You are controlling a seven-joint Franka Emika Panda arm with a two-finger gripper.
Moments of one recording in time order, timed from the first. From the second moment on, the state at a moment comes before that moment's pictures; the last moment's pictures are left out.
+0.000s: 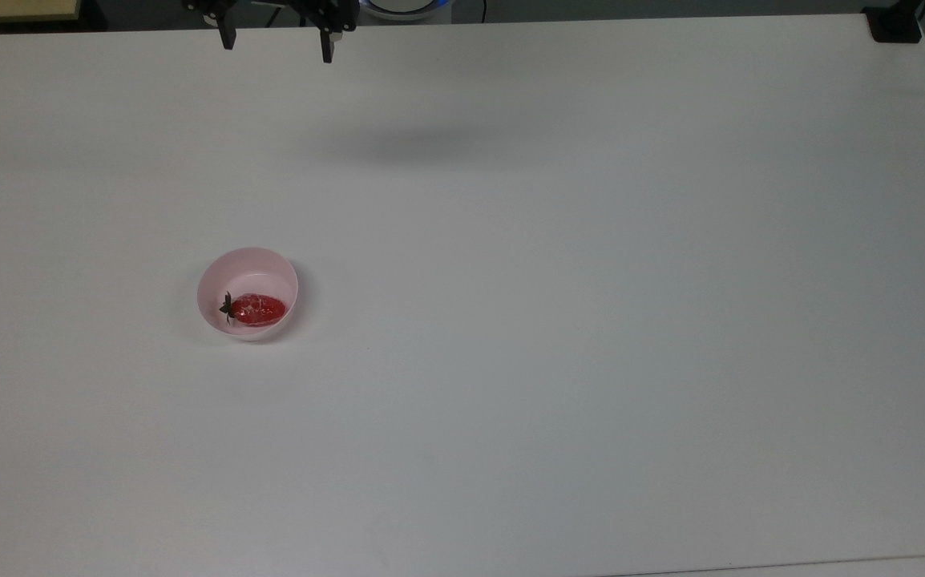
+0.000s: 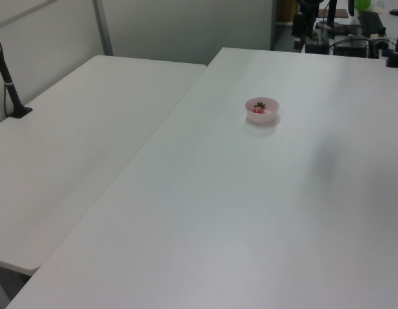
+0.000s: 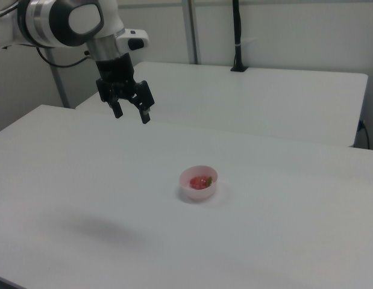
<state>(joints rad) 0.03 -0.01 -0.10 -1.66 -0.07 1.71 0.01</state>
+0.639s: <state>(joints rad) 0.03 -0.01 -0.10 -1.67 -0.06 1.71 0.01</state>
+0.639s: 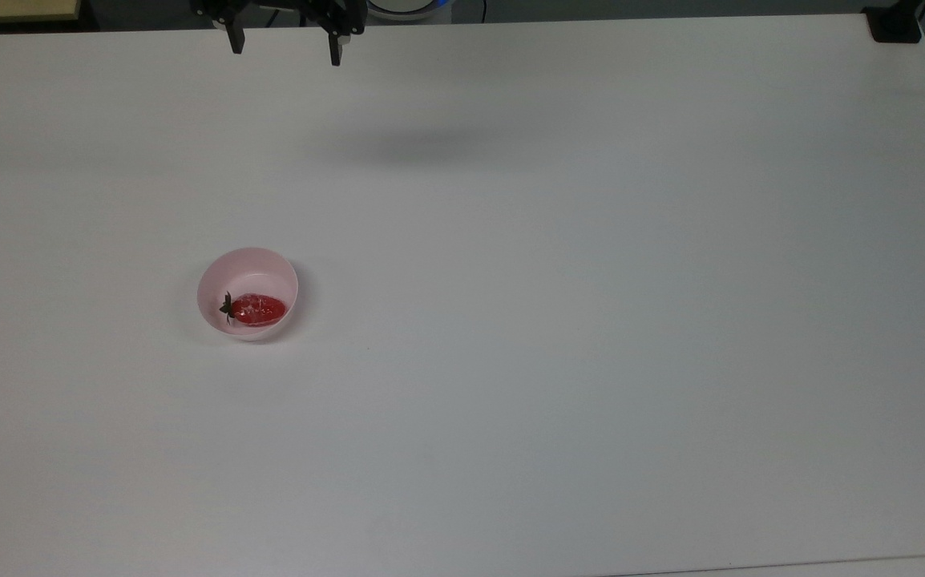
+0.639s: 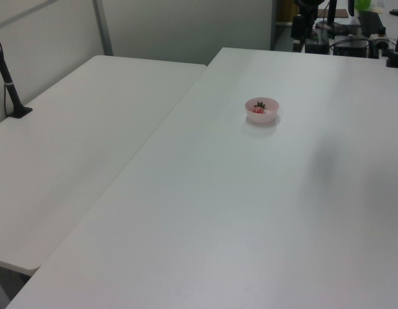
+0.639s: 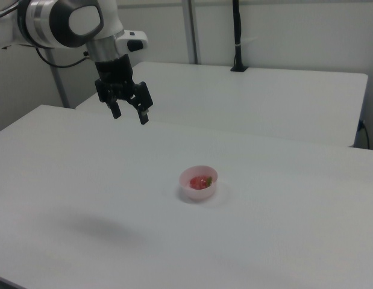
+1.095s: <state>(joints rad) 0.02 0.02 -0.10 -1.67 -0.06 1.71 0.00</state>
